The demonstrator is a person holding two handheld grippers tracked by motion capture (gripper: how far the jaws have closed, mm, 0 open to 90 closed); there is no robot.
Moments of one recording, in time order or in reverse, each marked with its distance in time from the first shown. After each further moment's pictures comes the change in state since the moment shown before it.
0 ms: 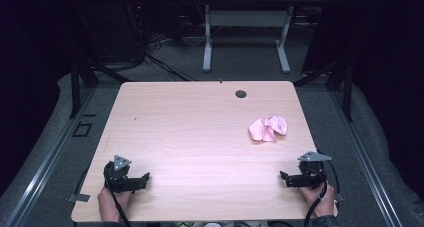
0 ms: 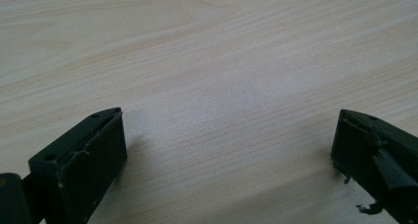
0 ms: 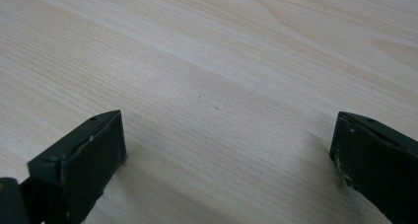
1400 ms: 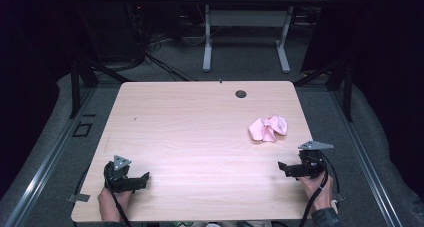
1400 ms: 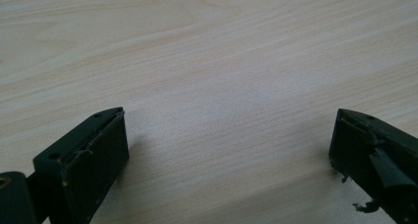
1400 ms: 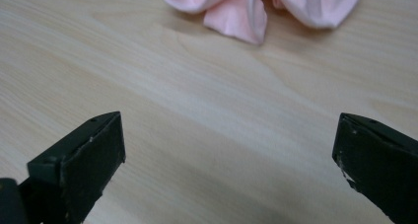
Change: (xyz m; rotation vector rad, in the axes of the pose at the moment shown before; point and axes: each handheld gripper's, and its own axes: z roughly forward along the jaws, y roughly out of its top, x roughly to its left) left arm 0.000 0.000 0.000 -0.002 0.012 -0.007; right arm -0.002 0.039 -0.009 -0.021 0.068 0.049
